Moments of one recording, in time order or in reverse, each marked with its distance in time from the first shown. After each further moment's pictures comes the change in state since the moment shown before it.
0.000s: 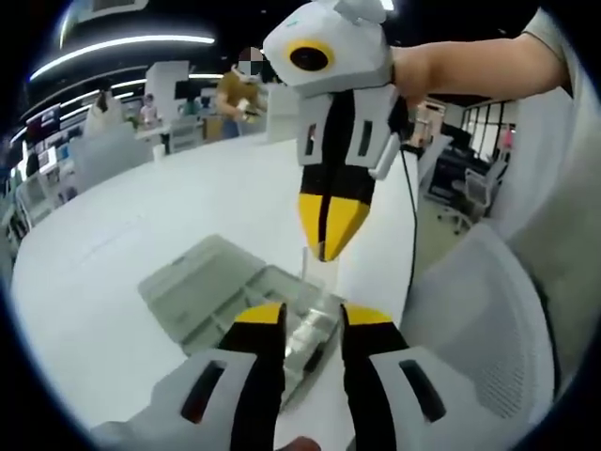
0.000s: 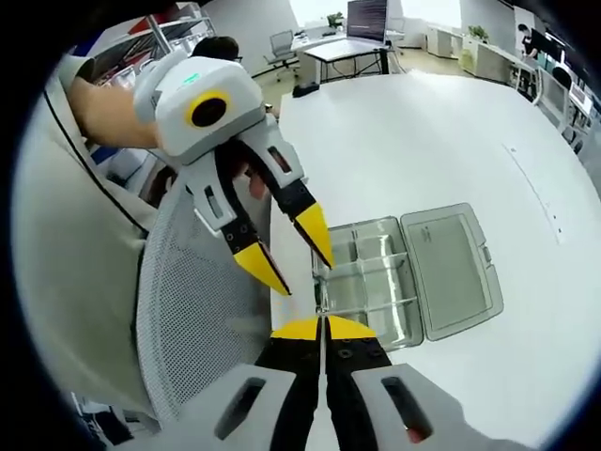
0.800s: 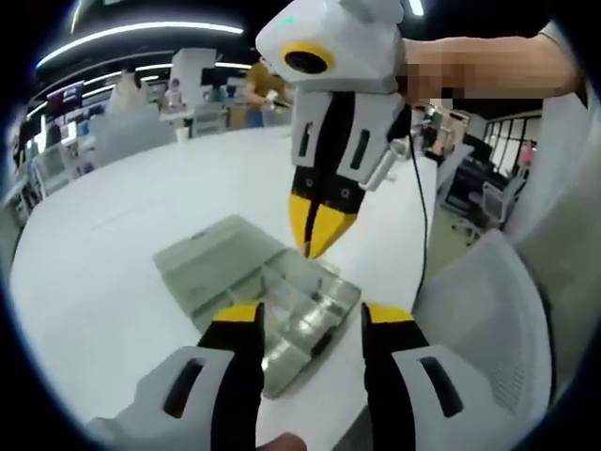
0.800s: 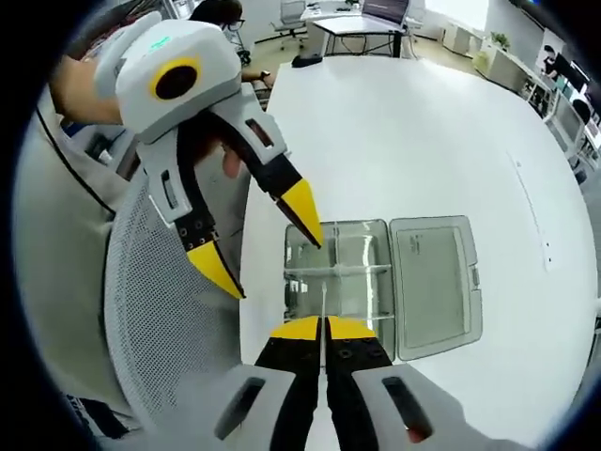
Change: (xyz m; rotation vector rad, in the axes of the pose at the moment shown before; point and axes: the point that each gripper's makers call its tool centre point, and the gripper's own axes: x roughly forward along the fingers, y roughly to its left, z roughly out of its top) left arm -0.011 0.015 -0.016 -0.108 0.015 0.084; right arm 0.022 -0.023 0.010 -0.122 0.133 -0.071
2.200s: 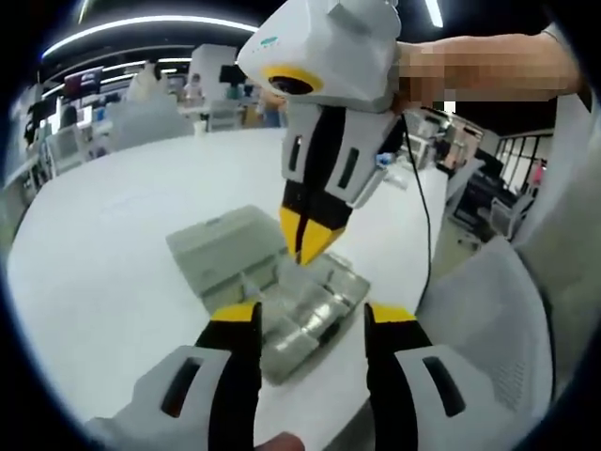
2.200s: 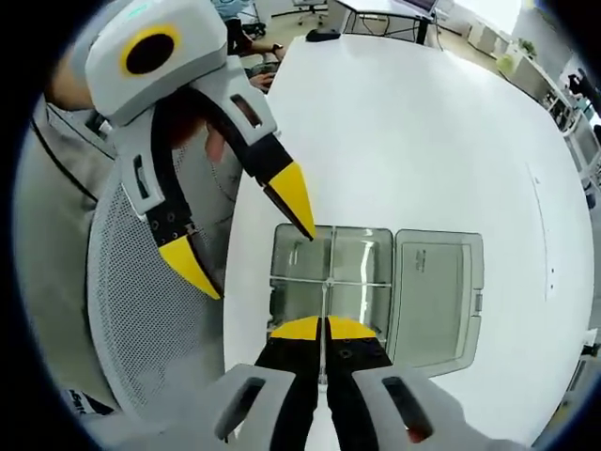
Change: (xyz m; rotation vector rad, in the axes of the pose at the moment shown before) left arm -0.009 0.011 -0.012 -0.067 -0.024 0.035; right arm 0.024 -0.009 0.011 -0.083 0.111 0.005
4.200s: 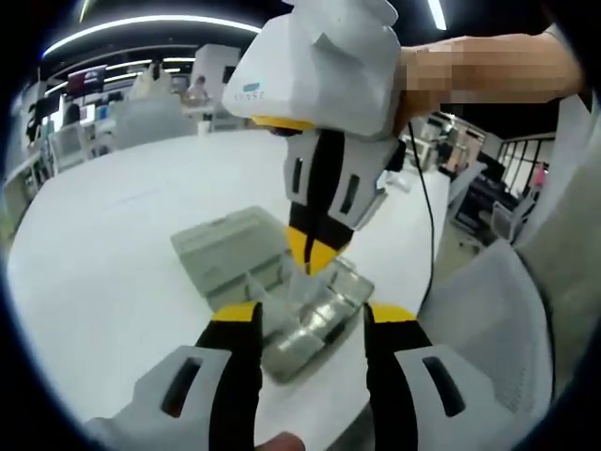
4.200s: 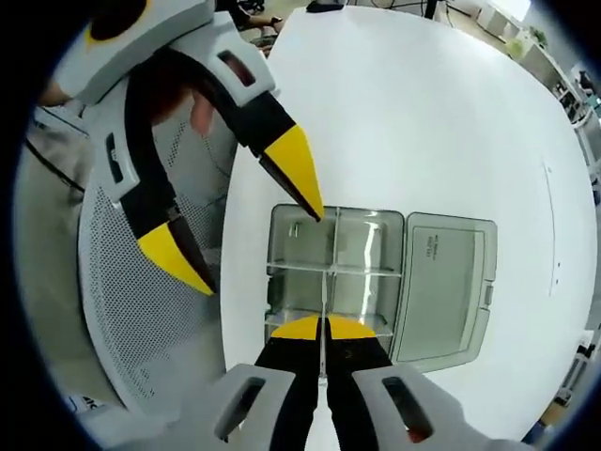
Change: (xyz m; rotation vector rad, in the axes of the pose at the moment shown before) left arm -0.001 0.008 0.001 -0.012 -0.006 0.007; right arm 0.013 0.001 -0.009 -0.001 0.142 0.012
